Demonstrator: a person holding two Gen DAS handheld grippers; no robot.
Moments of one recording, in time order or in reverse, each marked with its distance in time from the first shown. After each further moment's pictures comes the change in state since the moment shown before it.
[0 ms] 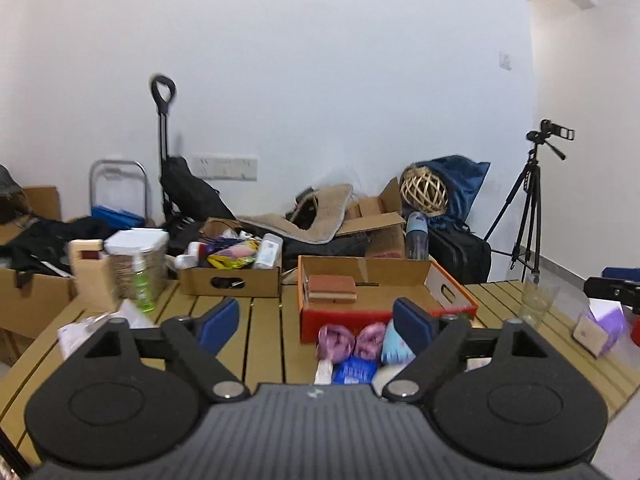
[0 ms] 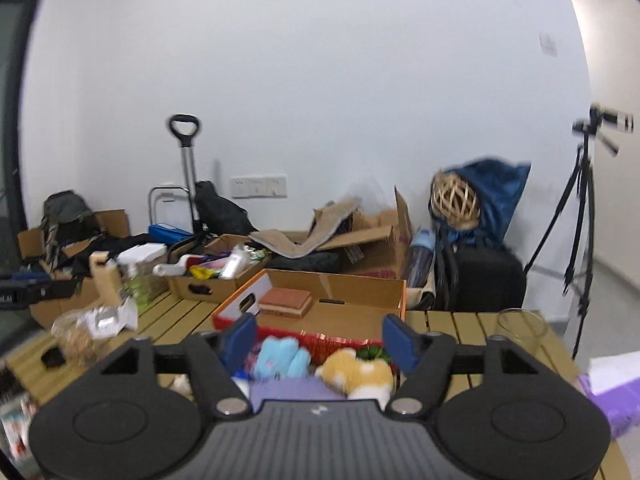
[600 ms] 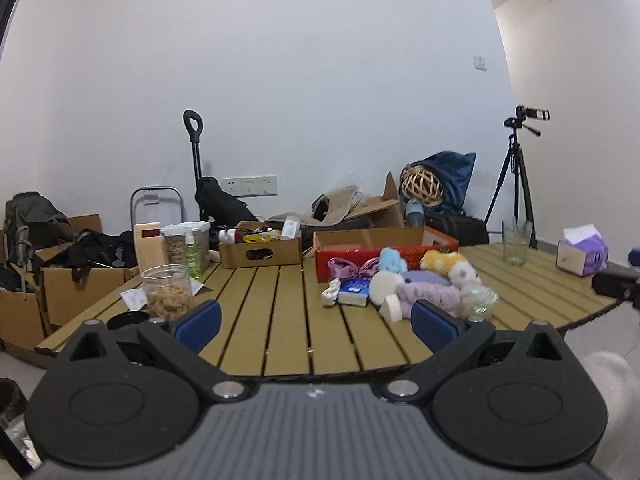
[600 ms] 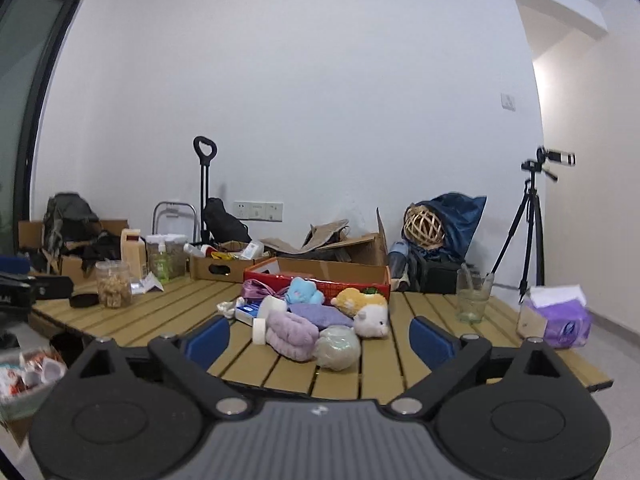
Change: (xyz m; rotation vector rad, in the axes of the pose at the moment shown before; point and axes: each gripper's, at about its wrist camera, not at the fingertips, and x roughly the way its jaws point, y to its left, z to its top) left arm -0.156 -0.032 -0.141 0.092 -0.106 0.068; right arm -0.167 0.092 -0.172 -0.021 -0.173 -0.099
